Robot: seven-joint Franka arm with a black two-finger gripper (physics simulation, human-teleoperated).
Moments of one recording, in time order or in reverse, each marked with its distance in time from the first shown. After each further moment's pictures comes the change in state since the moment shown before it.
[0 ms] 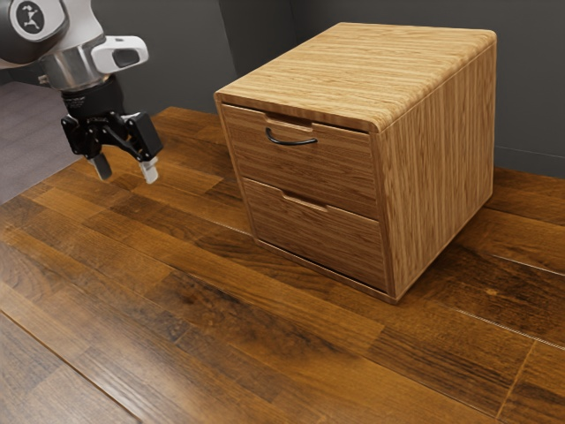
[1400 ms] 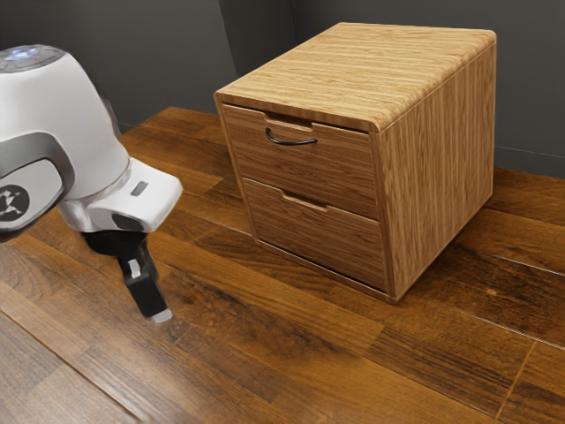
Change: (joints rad) arm -0.050 -0.576 -0.297 -0.837 0.137 0.392 0.420
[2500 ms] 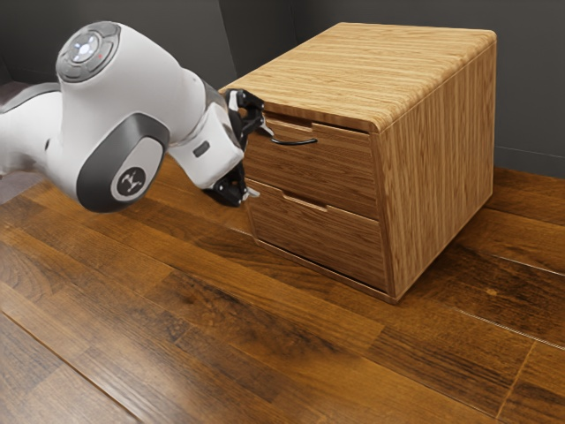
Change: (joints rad) arm 0.002 0.337 0.005 0.203 0.117 0.701 0.764
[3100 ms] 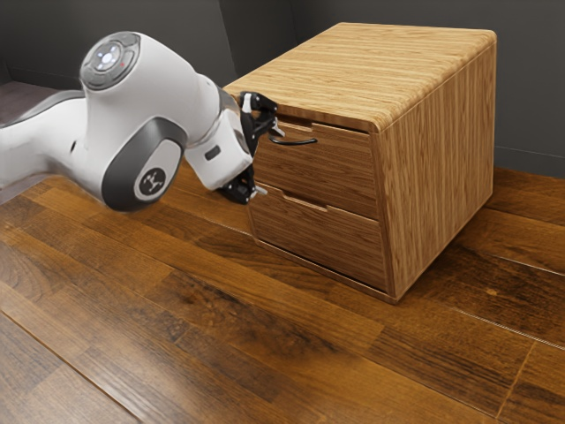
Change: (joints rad) arm 0.008 0.074 0.011 0.040 -0.011 0.049 0.097
